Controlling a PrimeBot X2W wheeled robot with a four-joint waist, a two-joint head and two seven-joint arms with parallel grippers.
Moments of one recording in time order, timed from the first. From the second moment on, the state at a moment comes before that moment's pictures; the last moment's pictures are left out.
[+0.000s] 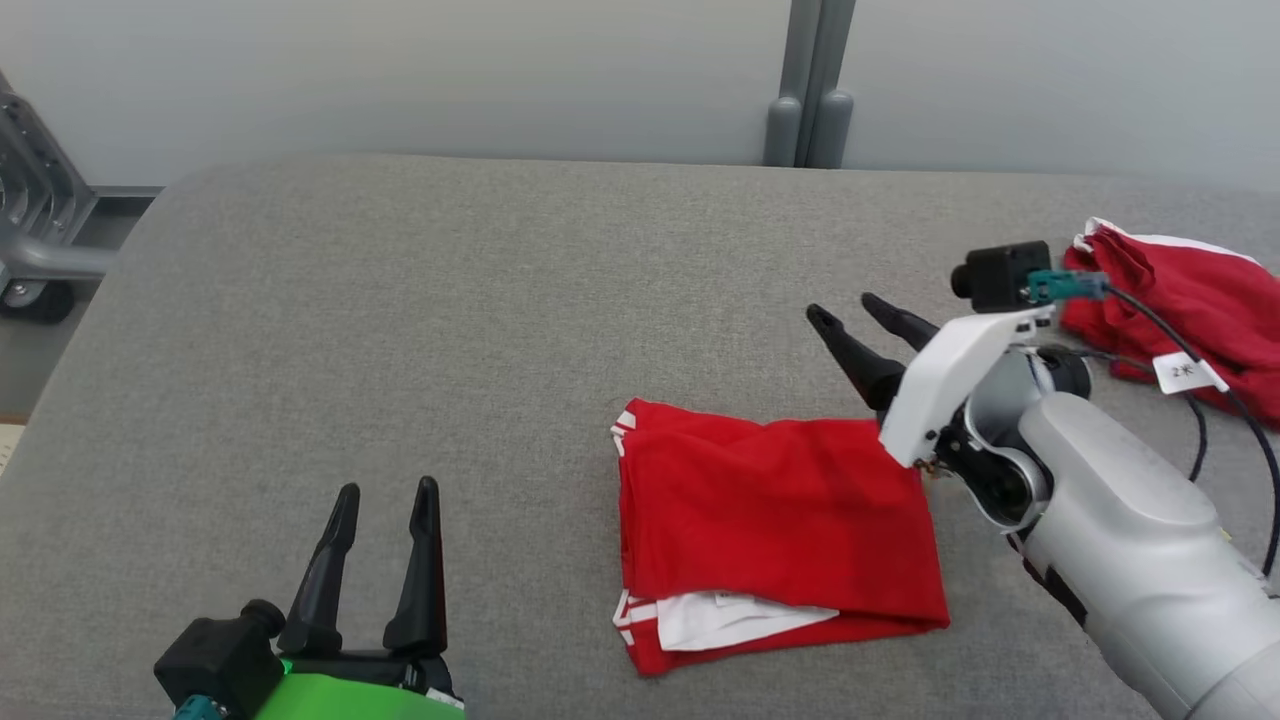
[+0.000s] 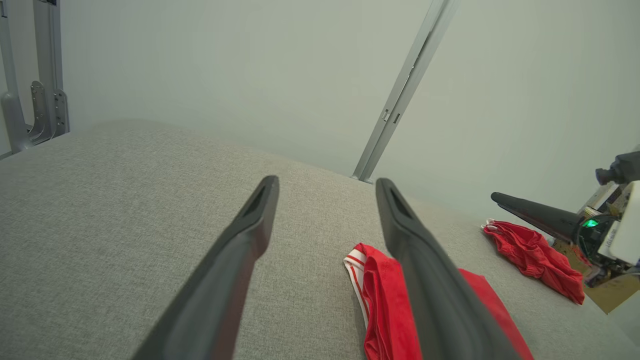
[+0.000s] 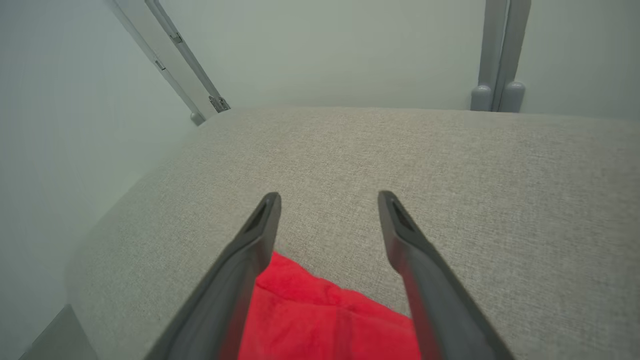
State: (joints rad) left arm 0.17 0.08 -0.27 -0.21 -0.53 0.10 -0.21; right arm -0.59 -0.24 0.71 0.61 0.85 0.11 0.03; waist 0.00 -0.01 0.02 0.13
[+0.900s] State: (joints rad) left arm 0.16 0.09 -0.30 -0.22 -0.52 0.10 -0.19; right arm -0.36 -0.29 0.68 0.69 0.95 0.12 -0.04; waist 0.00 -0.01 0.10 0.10
